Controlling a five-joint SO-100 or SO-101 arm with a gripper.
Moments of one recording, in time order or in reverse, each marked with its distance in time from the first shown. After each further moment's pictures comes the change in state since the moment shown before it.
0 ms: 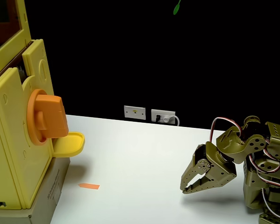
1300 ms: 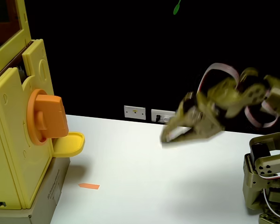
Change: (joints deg) arm -3.5 -29.6 -46.3 -1.2 -5.1
